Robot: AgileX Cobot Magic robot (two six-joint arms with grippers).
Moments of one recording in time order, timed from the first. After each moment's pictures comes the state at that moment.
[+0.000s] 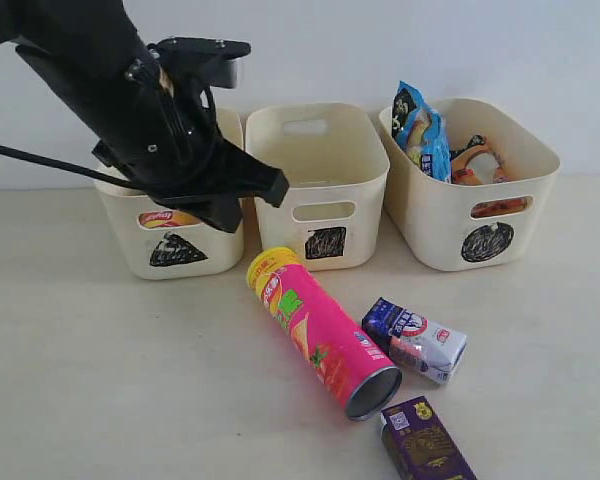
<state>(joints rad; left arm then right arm) -0.62 1.71 -1.45 -0.02 0.90 -0.11 -0.05 0.01 0.00 0.01 0.34 0.03</state>
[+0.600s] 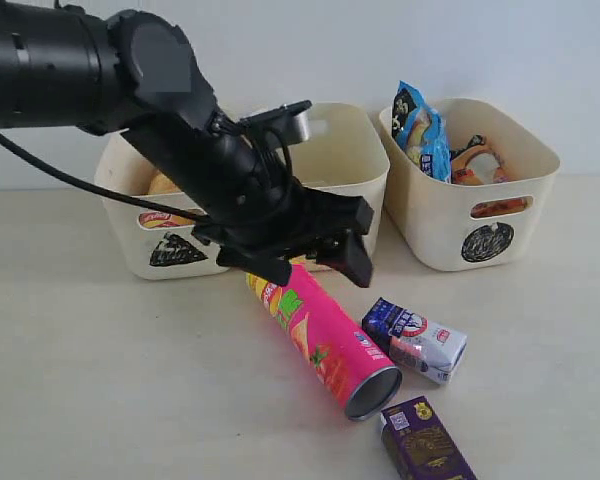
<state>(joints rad) -0.64 1.87 -1.45 -0.48 0.81 0.07 -0.05 0.01 0.00 0.01 0.34 0.03</state>
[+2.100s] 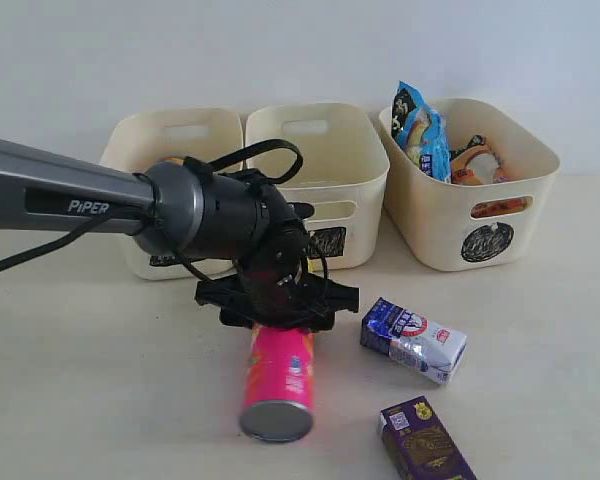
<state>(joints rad) -0.75 2.21 -1.50 0.41 0.64 -0.93 -0.05 0.01 0.00 0.01 0.34 0.03</state>
